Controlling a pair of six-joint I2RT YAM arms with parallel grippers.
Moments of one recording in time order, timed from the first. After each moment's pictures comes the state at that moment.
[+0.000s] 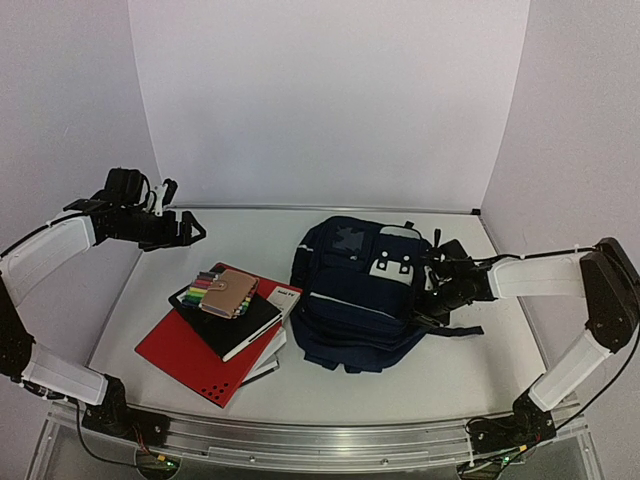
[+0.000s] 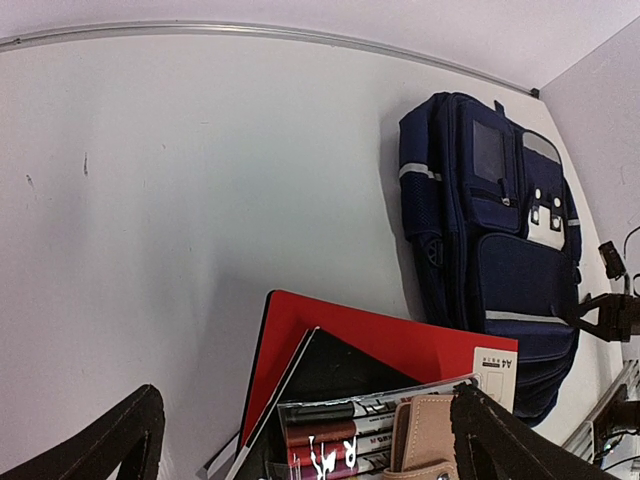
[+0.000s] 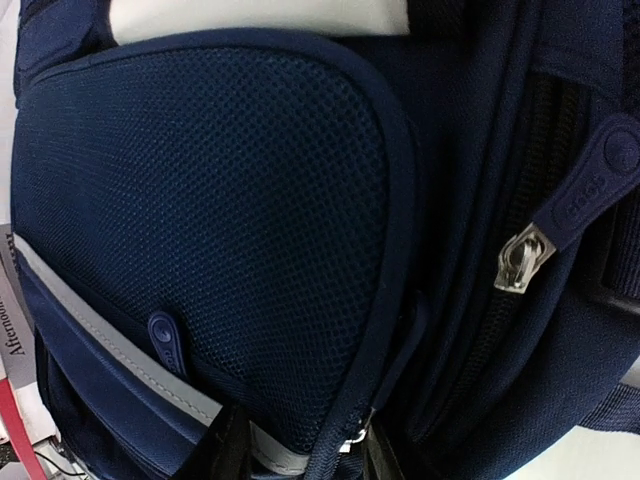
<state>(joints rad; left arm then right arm) -0.19 1.29 1.08 -0.54 0.34 -0.21 0.51 1.57 0.81 -0.28 -0.23 0.72</state>
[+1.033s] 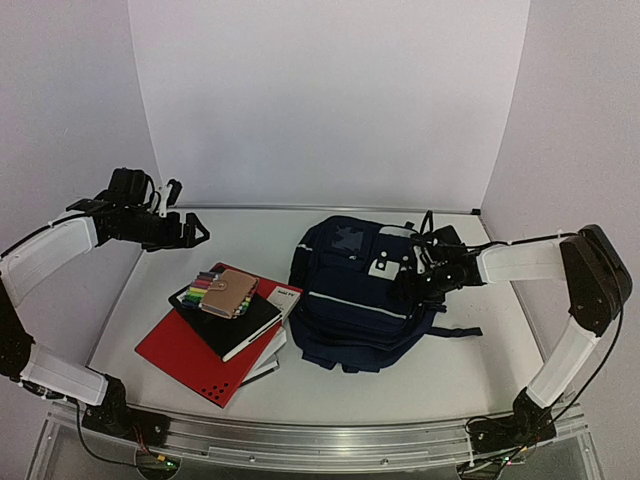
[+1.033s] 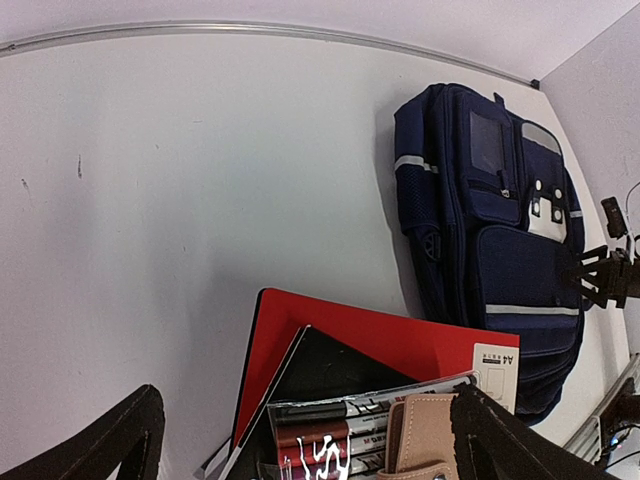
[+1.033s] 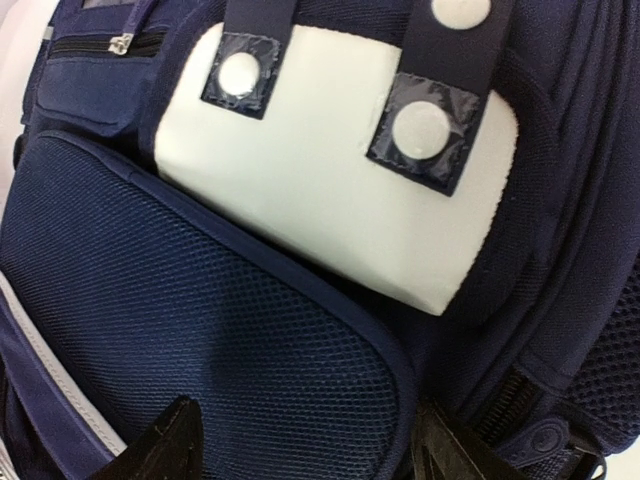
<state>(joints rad) -0.23 1.29 1.08 -0.54 0.31 -0.20 0.47 1.70 0.94 -0.21 -0.16 0.42</state>
